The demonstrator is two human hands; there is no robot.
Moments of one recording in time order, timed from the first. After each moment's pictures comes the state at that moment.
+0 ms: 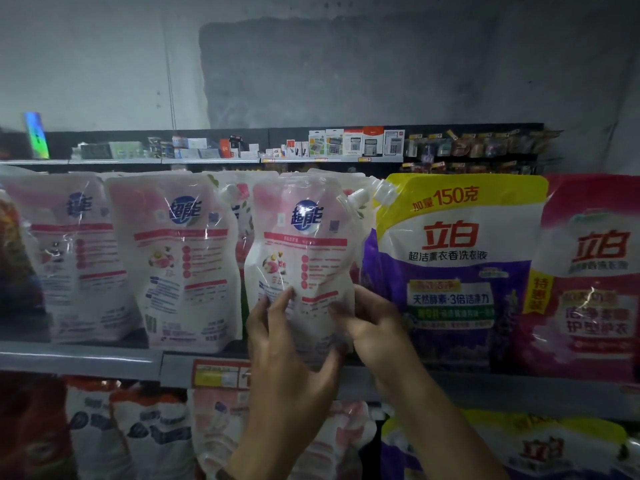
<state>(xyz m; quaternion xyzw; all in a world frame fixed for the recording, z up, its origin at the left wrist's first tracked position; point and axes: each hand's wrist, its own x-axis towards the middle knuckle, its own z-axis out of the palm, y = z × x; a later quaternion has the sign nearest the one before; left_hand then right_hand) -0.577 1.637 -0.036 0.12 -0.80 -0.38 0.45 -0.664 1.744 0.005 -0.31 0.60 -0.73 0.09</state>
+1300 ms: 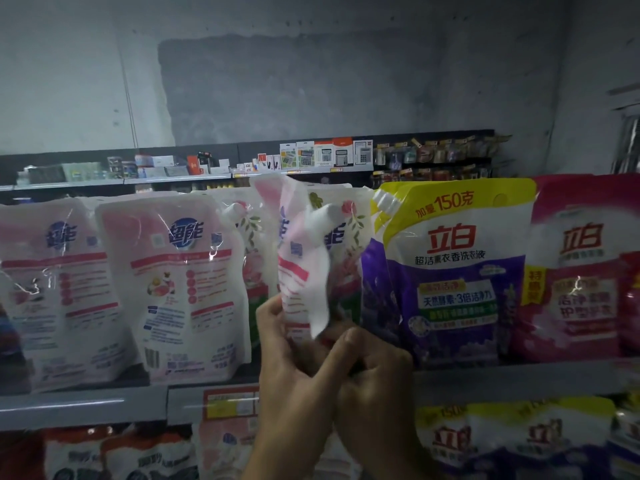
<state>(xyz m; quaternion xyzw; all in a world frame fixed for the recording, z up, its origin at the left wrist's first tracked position) -0.549 1.622 0.004 -0.07 -0.64 -0.67 0.37 -0.590 1.715 -0.013 -0.31 0.68 -0.61 -0.27</state>
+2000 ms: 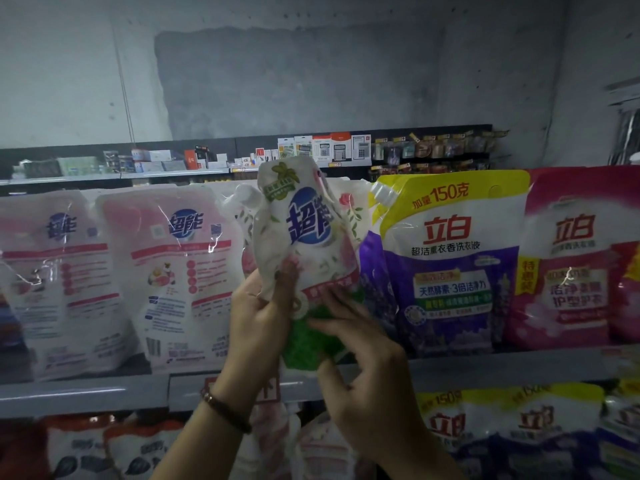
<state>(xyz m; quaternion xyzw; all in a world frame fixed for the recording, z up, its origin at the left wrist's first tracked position) -0.587 1.570 0.026 -0.09 -0.67 -0.62 0.39 -0.599 1.722 -0.025 -0.39 0.71 -0.50 -0.31</state>
